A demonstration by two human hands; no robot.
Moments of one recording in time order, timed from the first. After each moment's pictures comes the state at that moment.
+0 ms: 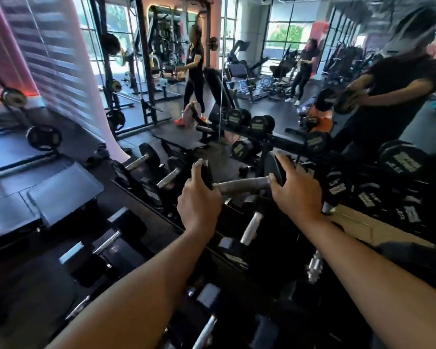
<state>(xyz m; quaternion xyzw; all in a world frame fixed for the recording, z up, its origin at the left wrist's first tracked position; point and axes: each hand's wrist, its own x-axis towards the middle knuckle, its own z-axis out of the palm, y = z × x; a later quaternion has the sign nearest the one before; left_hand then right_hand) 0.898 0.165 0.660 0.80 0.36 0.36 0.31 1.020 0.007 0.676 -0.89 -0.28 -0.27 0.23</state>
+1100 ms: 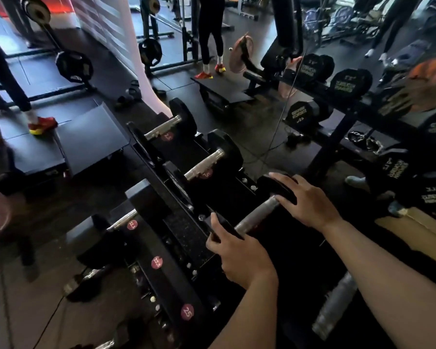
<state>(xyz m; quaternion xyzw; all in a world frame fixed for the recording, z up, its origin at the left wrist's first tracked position) 1.048 0.275 0.470 0.53 0.67 0.26 0.45 1.229 0.234 0.483 -0.85 -0.52 -0.01 0.13</state>
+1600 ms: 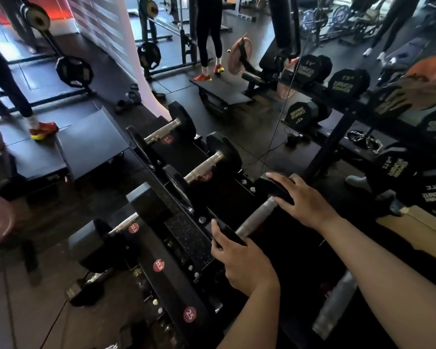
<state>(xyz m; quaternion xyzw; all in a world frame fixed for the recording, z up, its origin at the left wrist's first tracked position) 1.043 0.263 0.480 0.51 0.66 0.25 0.49 1.231 0.239 0.489 -0.85 -0.49 0.07 0.17</state>
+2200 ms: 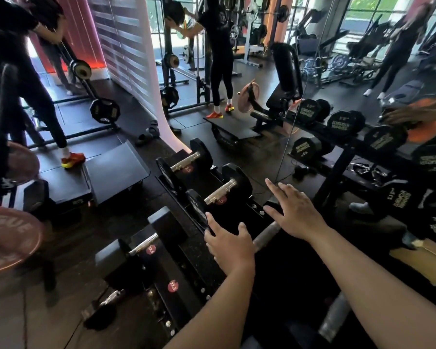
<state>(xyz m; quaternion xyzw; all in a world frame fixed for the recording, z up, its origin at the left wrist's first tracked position) 1.005 0.319 0.532 0.57 0.58 0.26 0.52 1.168 0.259 0.556 -0.87 -0.48 0.02 0.09</state>
